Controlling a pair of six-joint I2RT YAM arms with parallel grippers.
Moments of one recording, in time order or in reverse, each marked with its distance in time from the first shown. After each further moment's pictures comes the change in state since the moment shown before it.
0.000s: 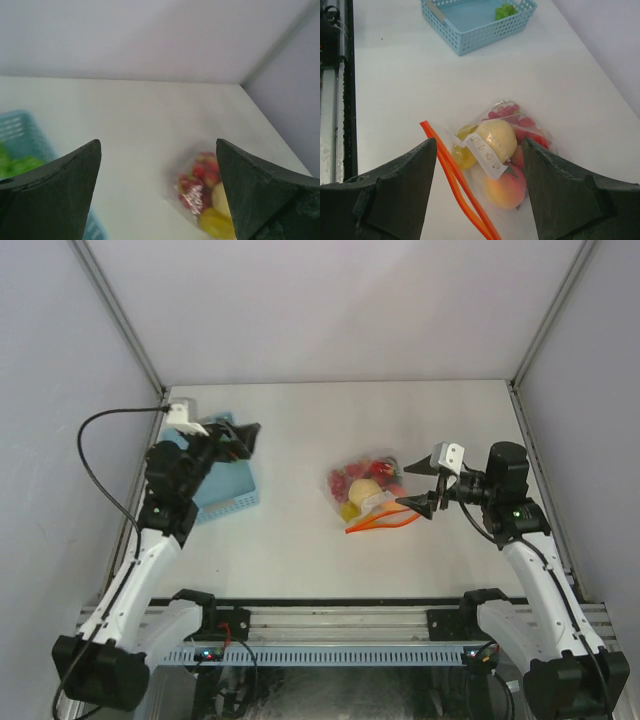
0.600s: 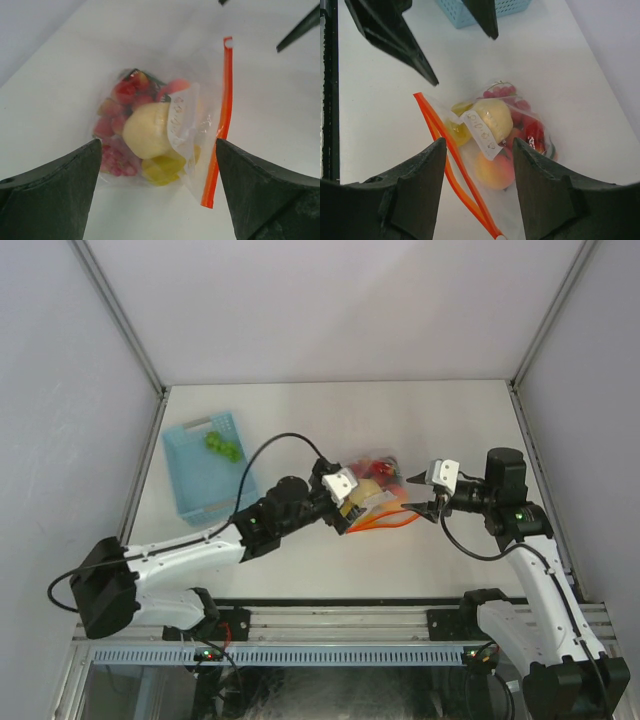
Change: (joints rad) left arm -0.859 0.286 -0.036 0.126 -0.208 0.570; right arm -0.006 -0.025 0.007 -0.221 0.035 -0.303
